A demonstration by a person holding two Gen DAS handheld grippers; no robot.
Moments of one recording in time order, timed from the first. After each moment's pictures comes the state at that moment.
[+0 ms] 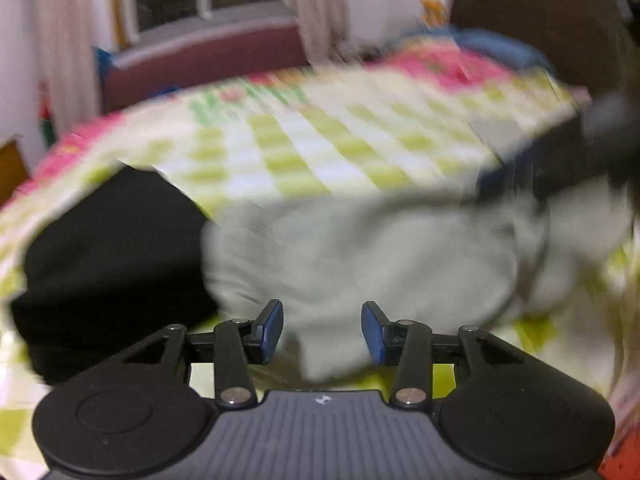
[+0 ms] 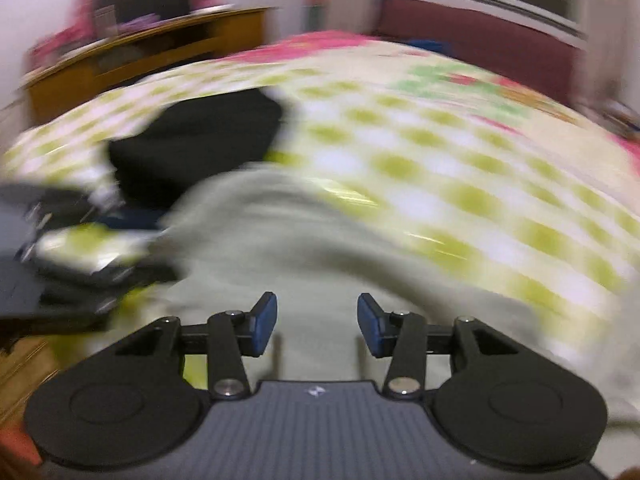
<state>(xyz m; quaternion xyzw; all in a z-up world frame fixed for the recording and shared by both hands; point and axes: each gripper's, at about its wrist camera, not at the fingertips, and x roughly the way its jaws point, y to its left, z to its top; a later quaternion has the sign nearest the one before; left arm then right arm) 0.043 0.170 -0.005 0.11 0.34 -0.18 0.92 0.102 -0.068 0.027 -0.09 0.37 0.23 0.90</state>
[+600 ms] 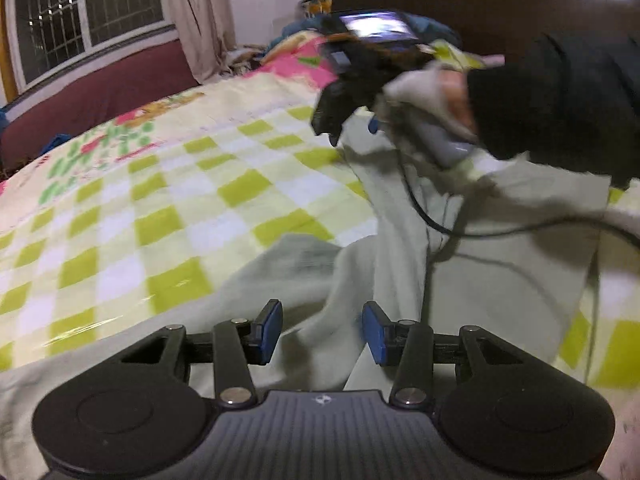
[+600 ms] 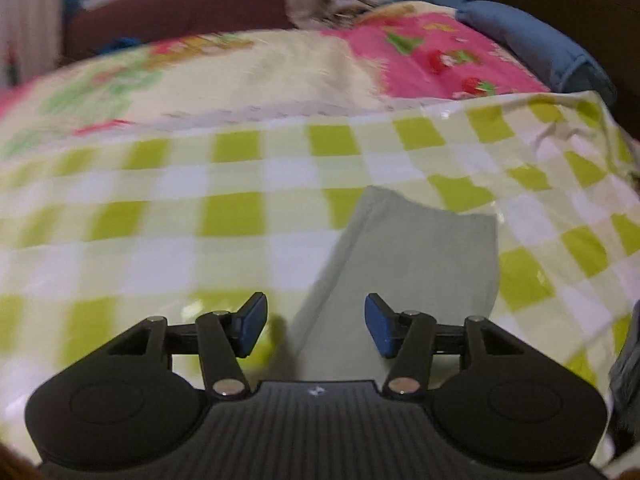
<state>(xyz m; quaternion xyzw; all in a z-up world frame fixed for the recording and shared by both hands) 0.109 -0.028 -0.011 0.15 0.32 -0.30 0.89 0.357 -0.256 -0.037 0.02 0.42 -0.14 0.90</state>
